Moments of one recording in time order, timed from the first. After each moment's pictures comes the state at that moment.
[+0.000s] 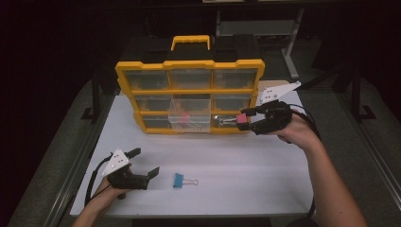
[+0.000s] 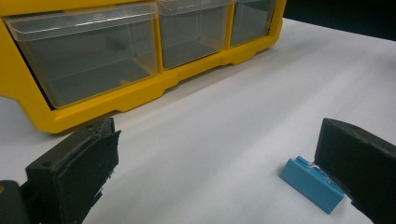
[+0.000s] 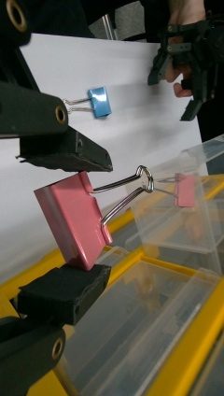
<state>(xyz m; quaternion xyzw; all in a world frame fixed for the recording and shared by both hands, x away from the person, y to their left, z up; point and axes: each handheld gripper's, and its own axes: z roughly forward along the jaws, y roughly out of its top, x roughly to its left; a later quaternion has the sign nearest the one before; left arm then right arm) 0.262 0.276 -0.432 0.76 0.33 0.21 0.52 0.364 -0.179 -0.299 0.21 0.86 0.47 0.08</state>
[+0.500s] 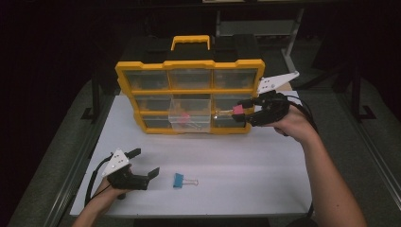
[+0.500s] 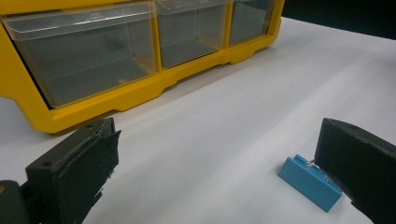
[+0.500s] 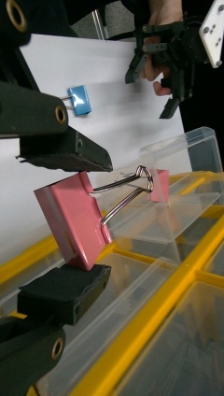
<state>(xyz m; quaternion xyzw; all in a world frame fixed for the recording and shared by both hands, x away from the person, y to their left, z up) 0.261 0.276 -0.432 0.76 0.33 0.21 0.52 0.372 -0.168 -0.278 0.21 0.85 0.48 0.09</state>
